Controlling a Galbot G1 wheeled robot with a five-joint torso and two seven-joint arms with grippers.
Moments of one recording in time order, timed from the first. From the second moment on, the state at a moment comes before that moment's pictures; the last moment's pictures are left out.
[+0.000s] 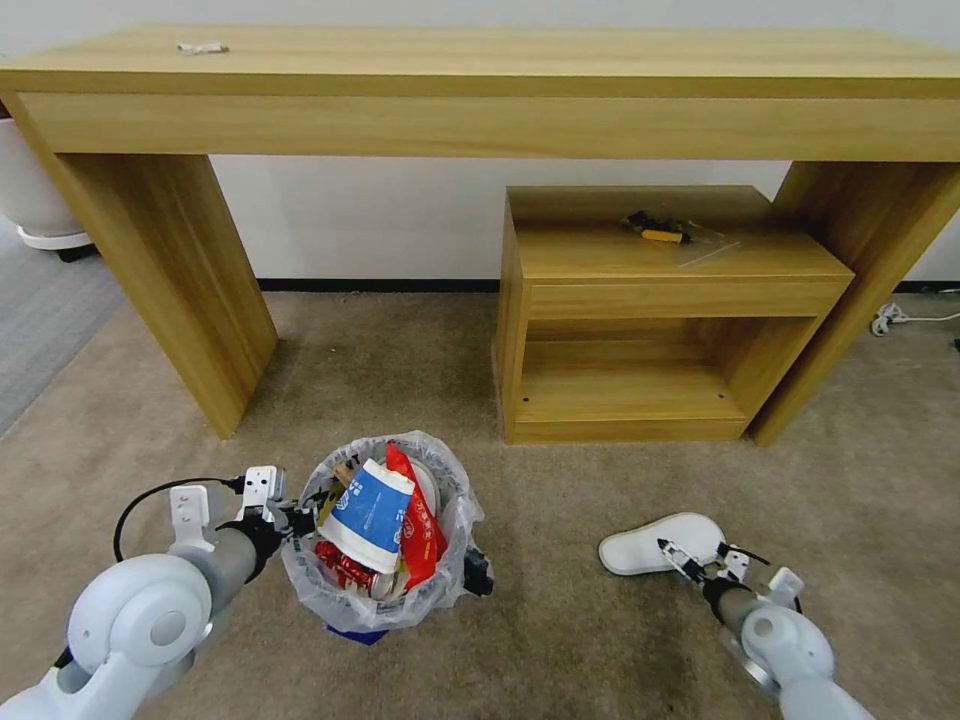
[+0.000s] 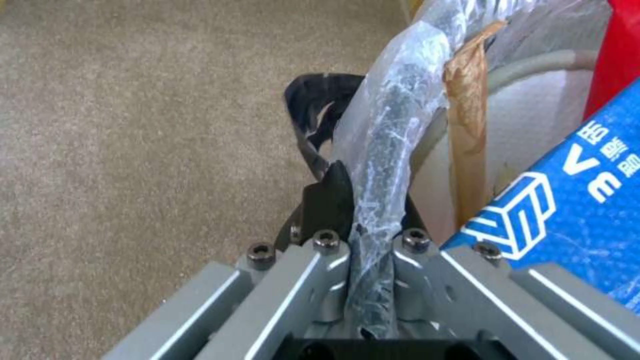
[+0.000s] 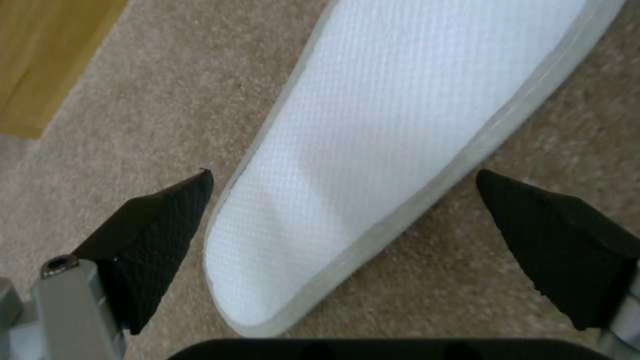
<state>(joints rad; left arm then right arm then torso) 1.44 -0.89 -0.59 -2.23 -1.12 0.74 -0.41 -1.20 1.16 0.50 1.31 1.17 -0.35 0.18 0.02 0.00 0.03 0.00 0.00</state>
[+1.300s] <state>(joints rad) 1.45 -0.89 -0.60 -2.24 -1.12 0.74 -0.39 -1.02 1.24 0.44 1.03 0.99 -0.25 0.01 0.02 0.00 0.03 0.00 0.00</state>
